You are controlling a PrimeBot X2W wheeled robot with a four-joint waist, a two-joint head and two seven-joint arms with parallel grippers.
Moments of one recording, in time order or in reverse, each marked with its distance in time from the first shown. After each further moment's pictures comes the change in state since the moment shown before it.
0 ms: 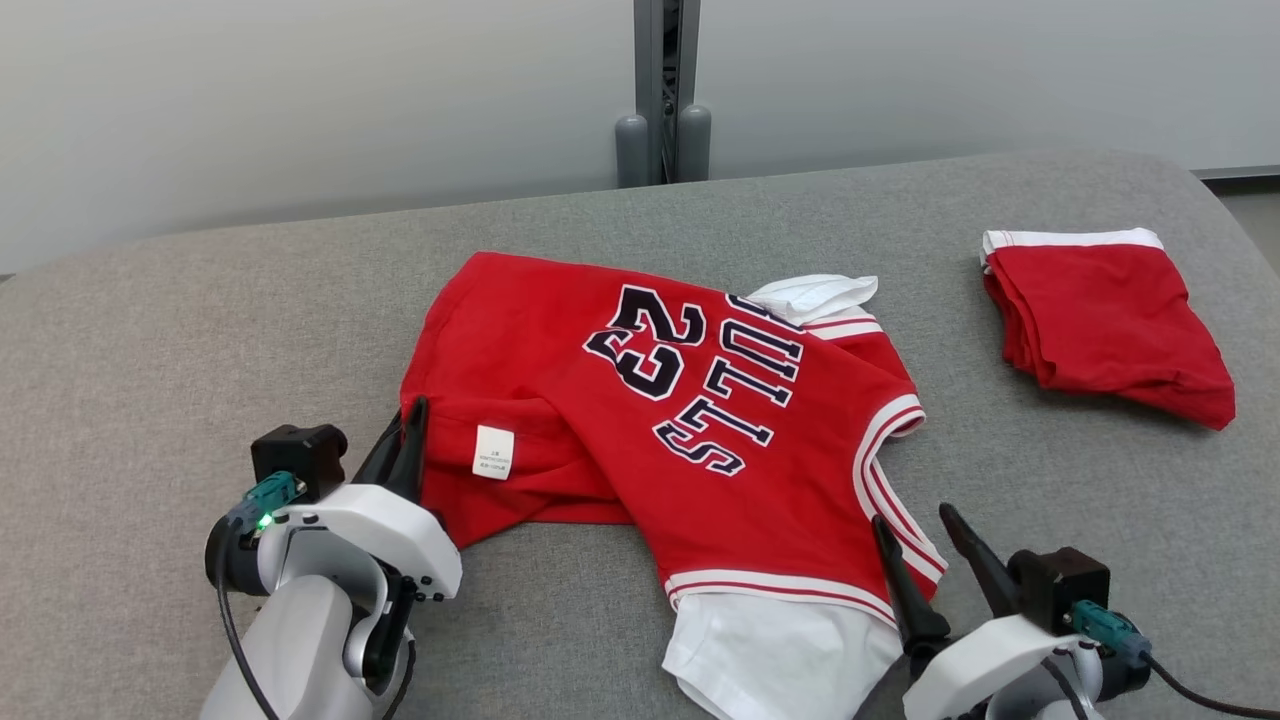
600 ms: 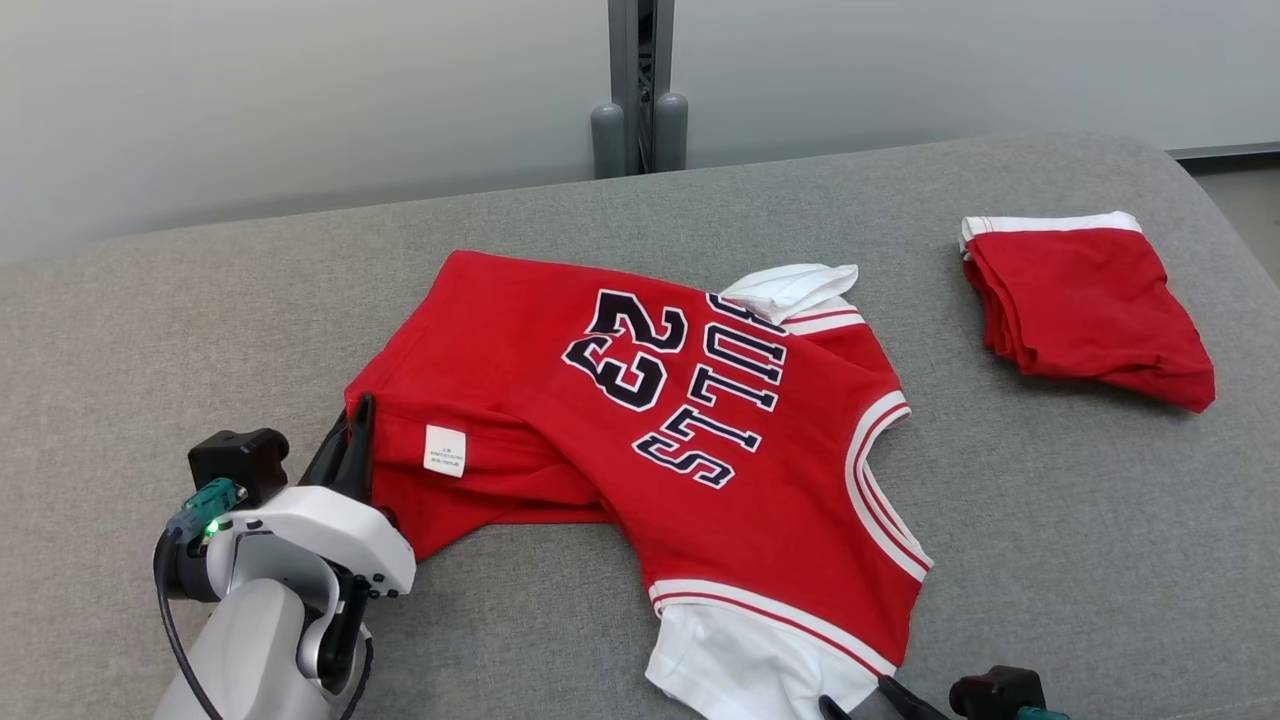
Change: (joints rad) left arm 0.022 0.052 0.036 -0.026 -0.043 0.002 -0.017; right arm 0.153 -0.109 0.250 -0.053 0.200 0.000 0.167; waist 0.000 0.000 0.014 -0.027
